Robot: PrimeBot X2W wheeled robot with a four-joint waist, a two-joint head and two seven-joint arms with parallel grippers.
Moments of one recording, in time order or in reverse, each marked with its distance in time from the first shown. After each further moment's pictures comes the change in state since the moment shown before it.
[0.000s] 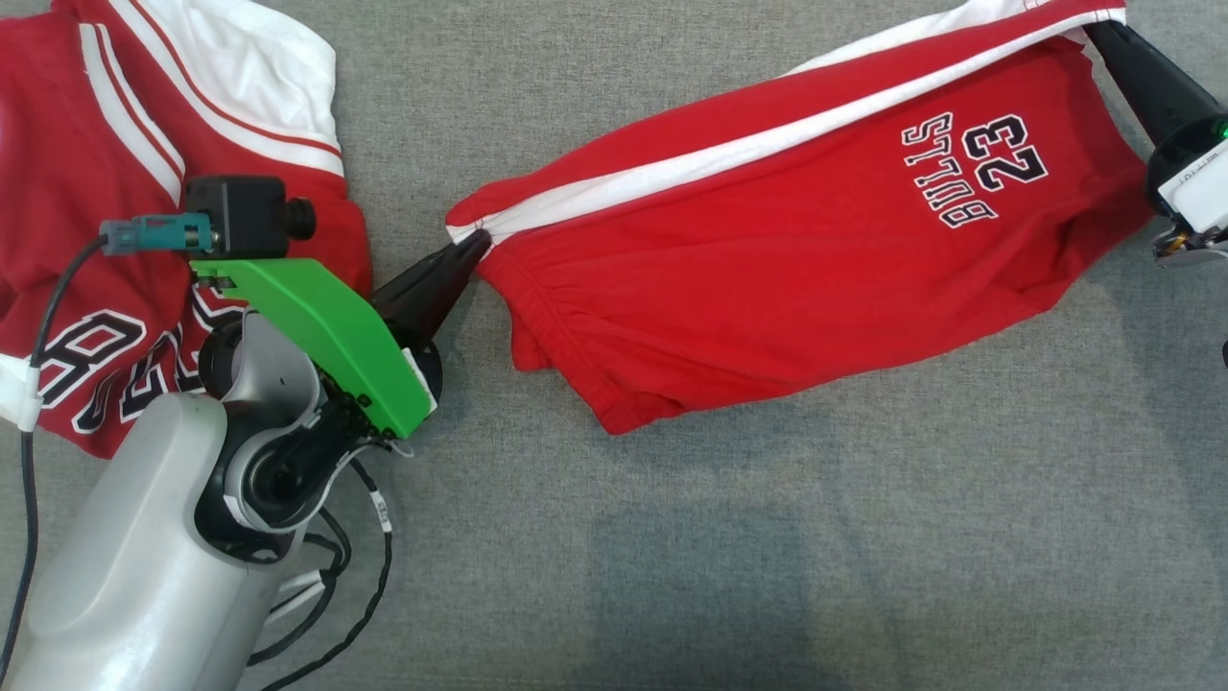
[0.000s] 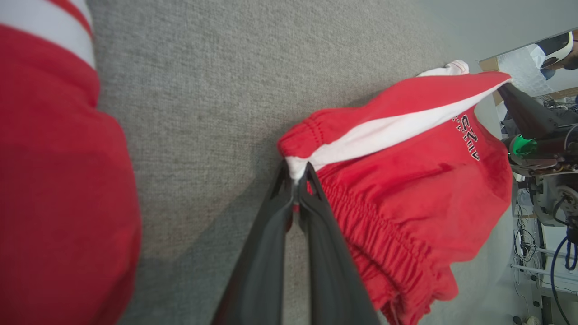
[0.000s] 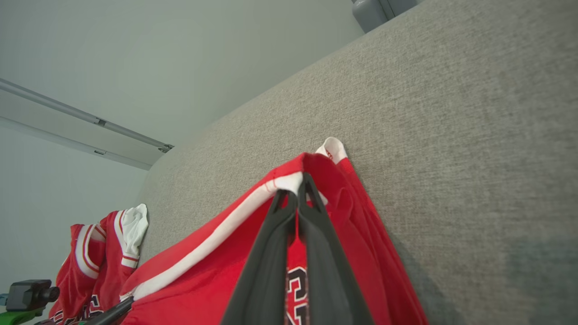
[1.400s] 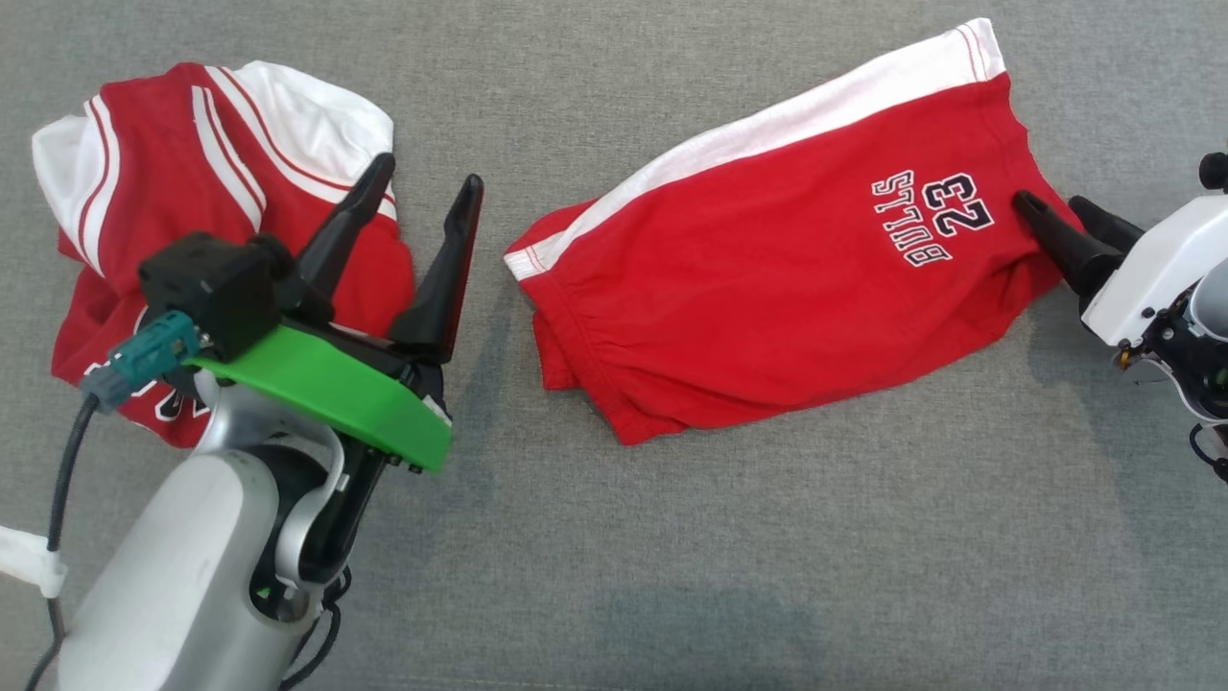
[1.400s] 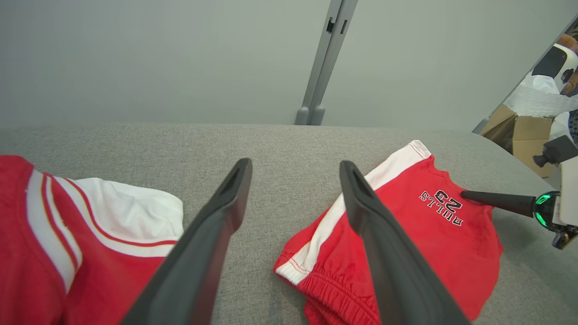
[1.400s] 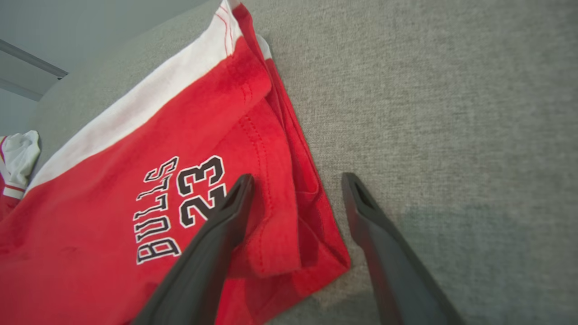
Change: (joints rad) left arm 0.068 -0.003 -0.004 -0.111 0.434 0.001 -0.358; right arm 0.009 0.034 0.193 0.338 -0.184 0.044 0.040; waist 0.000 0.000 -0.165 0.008
